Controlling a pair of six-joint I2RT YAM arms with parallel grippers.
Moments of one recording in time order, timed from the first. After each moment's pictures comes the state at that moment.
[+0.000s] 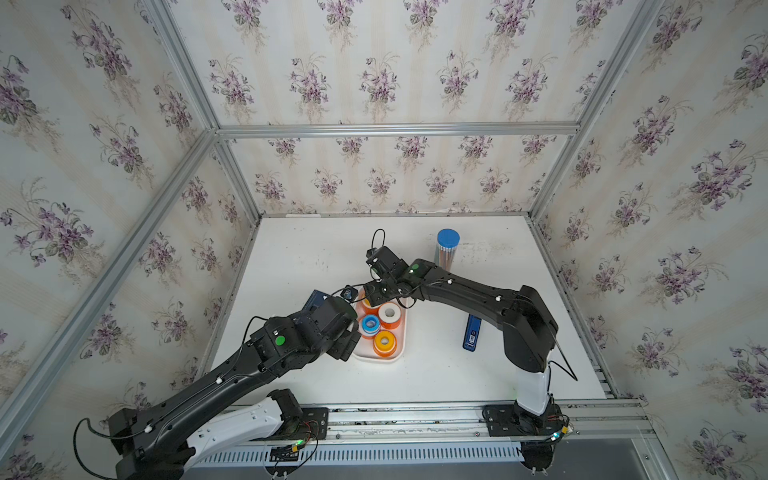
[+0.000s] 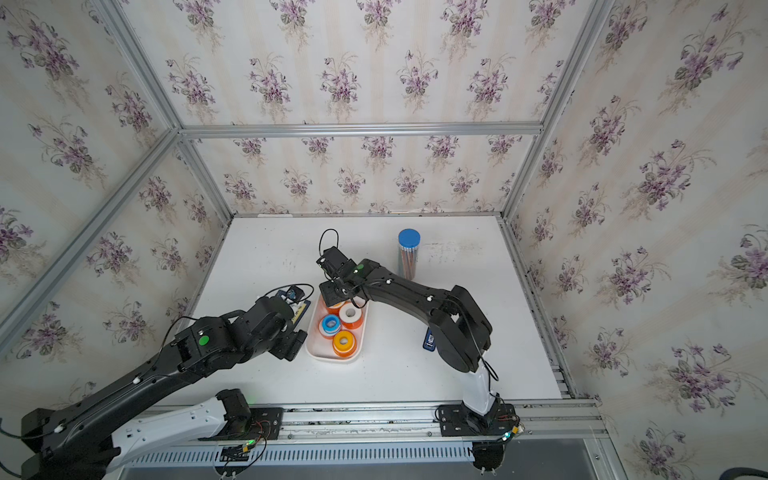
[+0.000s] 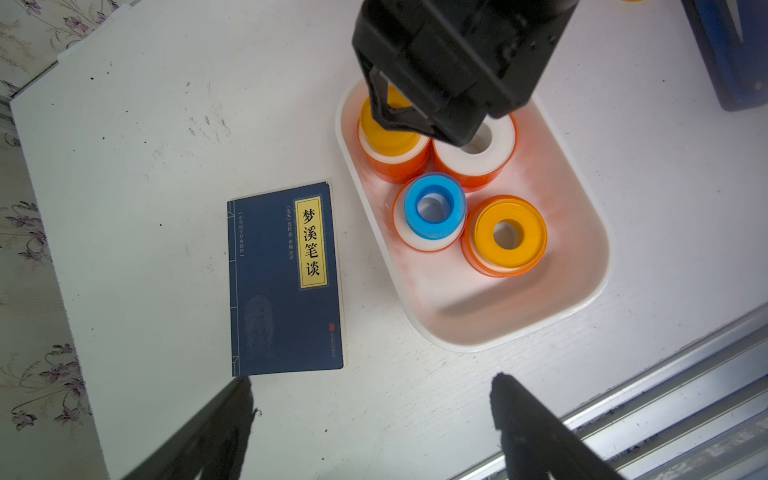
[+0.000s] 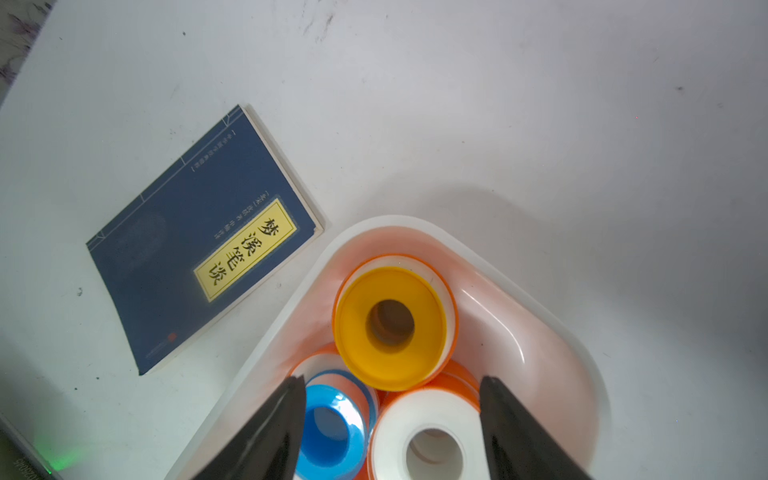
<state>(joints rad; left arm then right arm) -0.90 0.92 0.99 -1.11 -0.36 -0.27 0.93 1.92 1.57 -0.64 0.07 0.38</state>
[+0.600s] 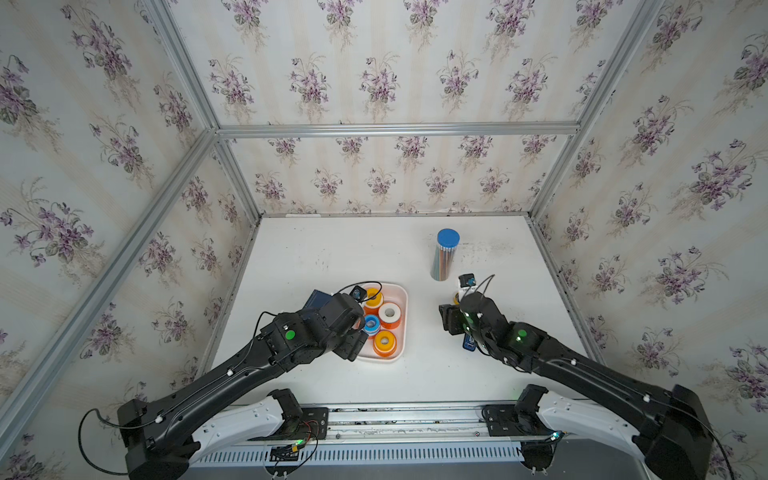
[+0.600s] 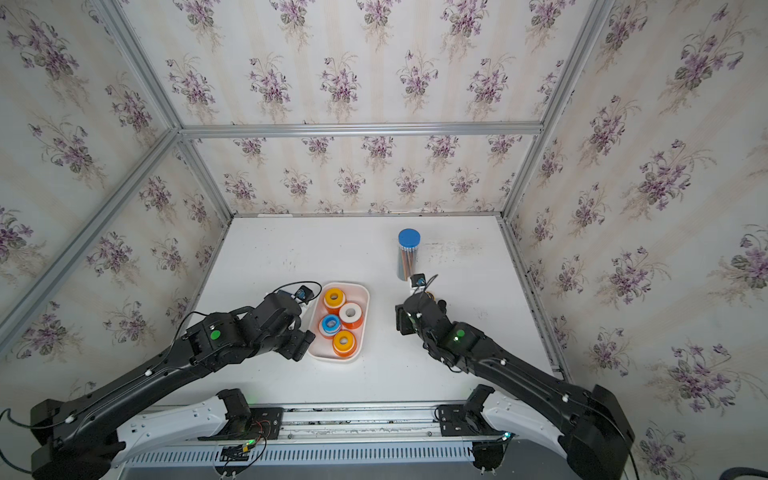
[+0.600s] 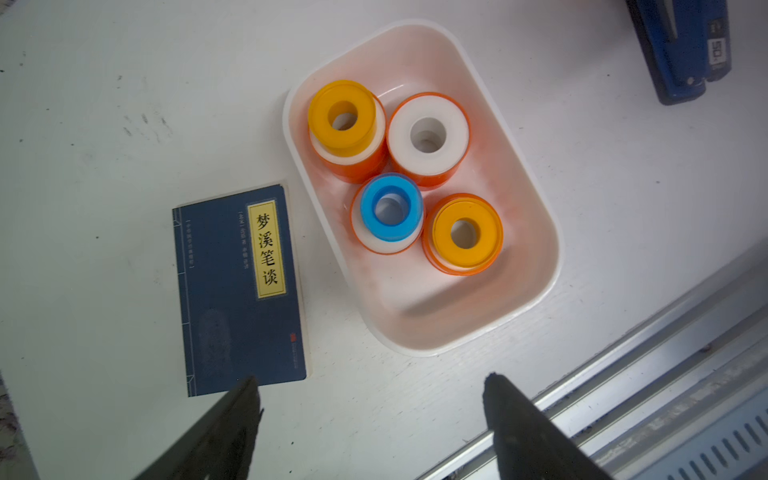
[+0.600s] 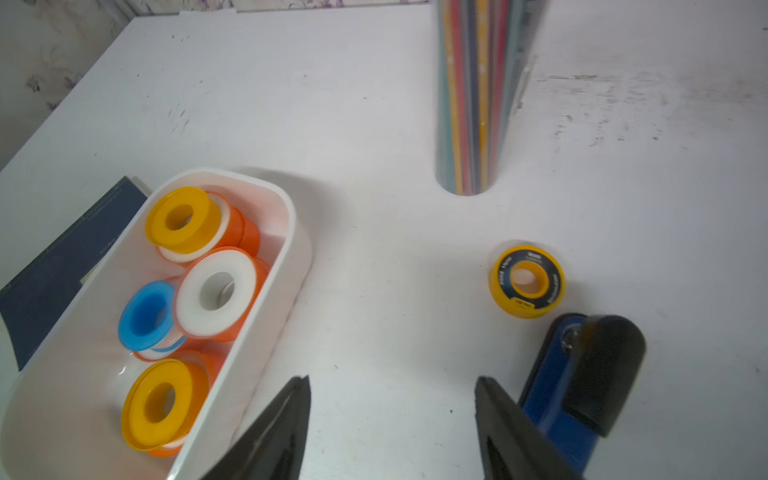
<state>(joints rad) -0.90 0.99 1.00 -1.05 -0.23 -0.26 0.83 0.93 0.58 -0.36 0.37 0.50</state>
